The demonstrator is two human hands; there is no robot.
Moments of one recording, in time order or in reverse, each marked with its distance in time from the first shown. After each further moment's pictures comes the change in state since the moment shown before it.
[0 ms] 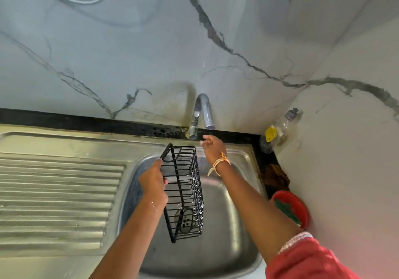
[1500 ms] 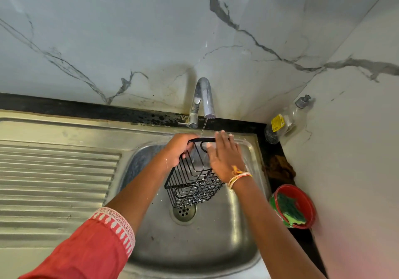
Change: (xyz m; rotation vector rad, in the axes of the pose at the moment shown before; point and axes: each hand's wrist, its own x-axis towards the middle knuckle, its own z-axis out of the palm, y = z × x) left_hand 0.049 0.005 0.075 0.576 -0.622 0.159; right_hand -0.055 0.018 -0.040 -0.639 -0.191 -0.189
